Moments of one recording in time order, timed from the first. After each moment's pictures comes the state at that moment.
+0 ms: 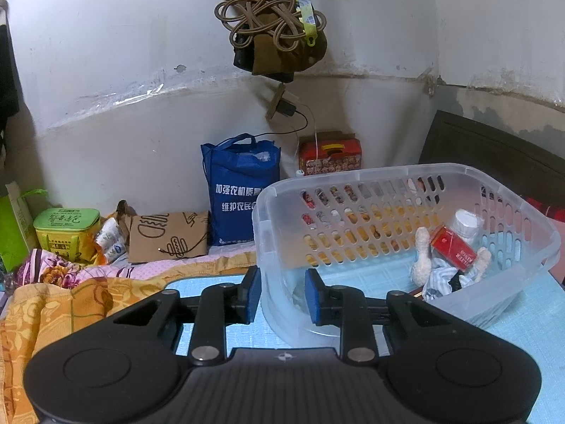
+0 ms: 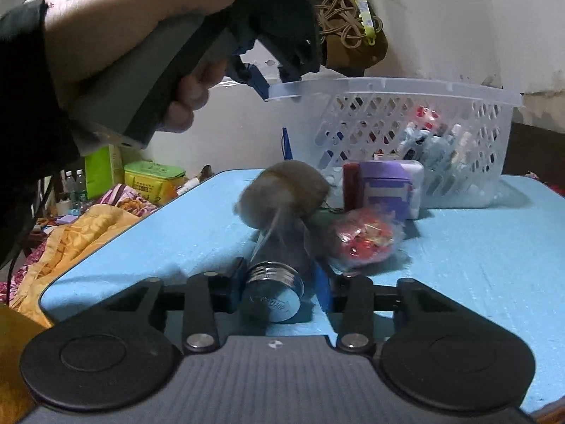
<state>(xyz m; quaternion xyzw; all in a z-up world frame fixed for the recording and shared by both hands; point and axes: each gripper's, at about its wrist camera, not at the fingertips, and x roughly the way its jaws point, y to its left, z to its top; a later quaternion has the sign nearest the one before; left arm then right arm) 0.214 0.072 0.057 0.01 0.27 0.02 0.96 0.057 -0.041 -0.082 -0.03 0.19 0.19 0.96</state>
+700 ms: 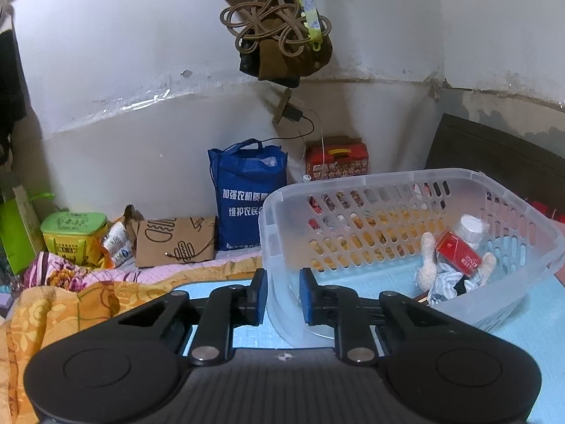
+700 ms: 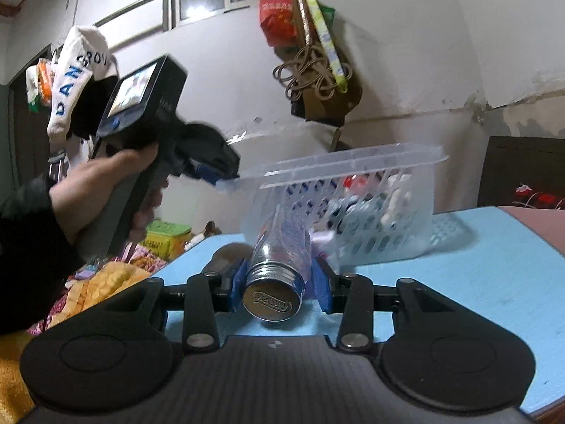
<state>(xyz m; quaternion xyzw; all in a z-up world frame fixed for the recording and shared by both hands) 0.212 0.069 0.057 0.02 0.26 0.03 0.97 0.041 -0.137 -0.026 0.04 0.12 0.21 0.97</state>
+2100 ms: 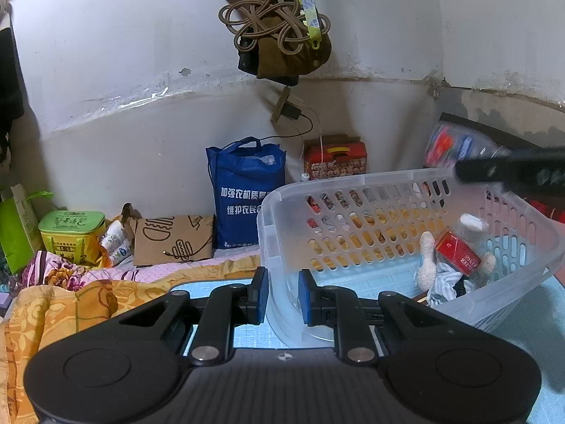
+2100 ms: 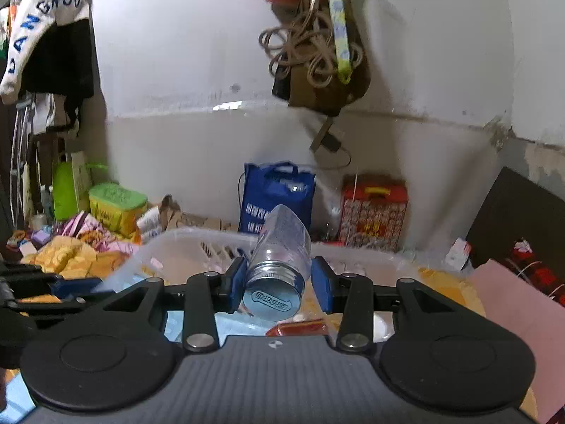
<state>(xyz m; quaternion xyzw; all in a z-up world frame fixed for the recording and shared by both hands) 0.212 0.070 0.057 0.01 0.26 0.03 0.96 0.255 -0.111 0.075 -0.07 0.21 0.20 0.95</state>
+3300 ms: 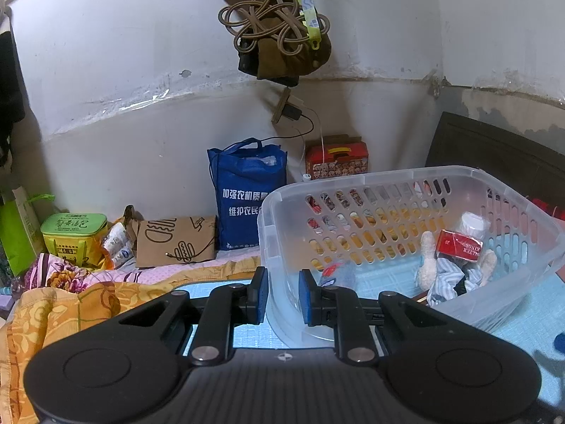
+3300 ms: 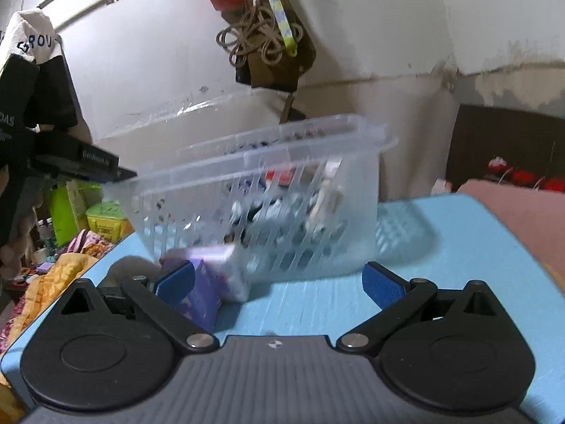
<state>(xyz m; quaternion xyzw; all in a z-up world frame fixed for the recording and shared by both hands) 0.213 0.069 0.057 0.02 0.26 0.03 0.97 0.135 -0.162 -0.024 0.04 0.20 0.16 0.97</state>
